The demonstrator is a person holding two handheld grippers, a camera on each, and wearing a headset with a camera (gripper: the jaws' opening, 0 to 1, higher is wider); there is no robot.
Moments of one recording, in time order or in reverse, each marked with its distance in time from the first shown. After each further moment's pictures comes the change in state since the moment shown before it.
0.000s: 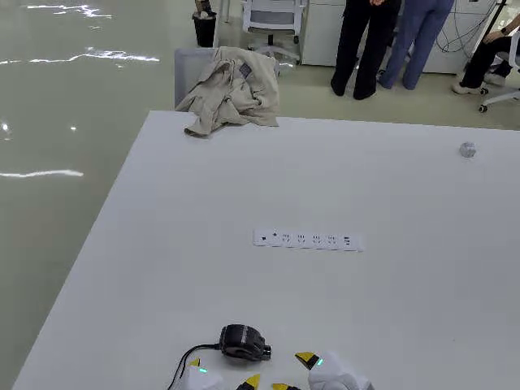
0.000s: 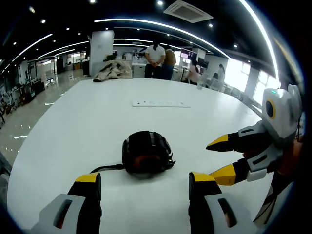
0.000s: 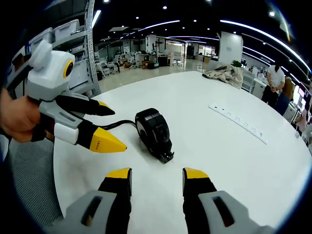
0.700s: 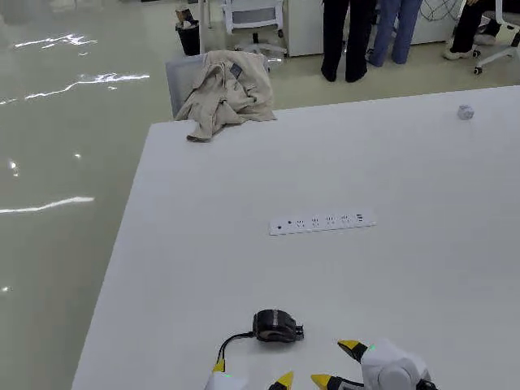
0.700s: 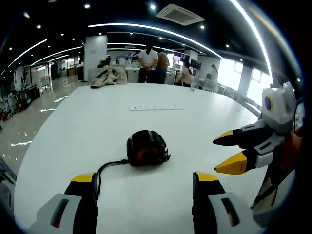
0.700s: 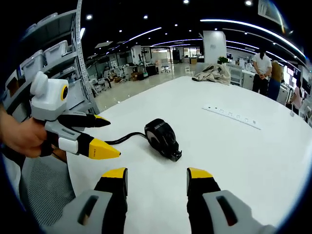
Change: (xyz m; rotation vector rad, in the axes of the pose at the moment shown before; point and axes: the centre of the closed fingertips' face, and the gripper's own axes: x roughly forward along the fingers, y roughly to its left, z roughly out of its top) left arm -0.044 0.007 -0.002 0.046 -0.033 -0.044; right arm -0.041 0.026 0.010 0.172 -0.085 -0.020
